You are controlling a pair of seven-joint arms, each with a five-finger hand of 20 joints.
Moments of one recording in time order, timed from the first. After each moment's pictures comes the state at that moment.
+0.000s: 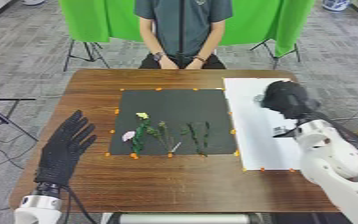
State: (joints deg) left arm 129.7 -68.1 -99.7 -119.6 42.6 -3.3 12.7; right arm -86.8 -38.4 65.8 -103.0 -121.3 16.7 11.9
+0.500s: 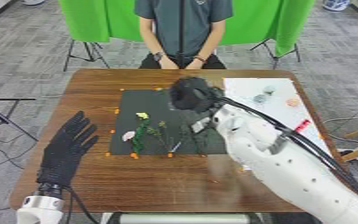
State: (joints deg) left arm 129.8 -68.1 -99.1 -119.7 42.6 -3.1 12.6; right arm -62.7 -58.8 42.4 -97.3 -121.1 3.7 2.6
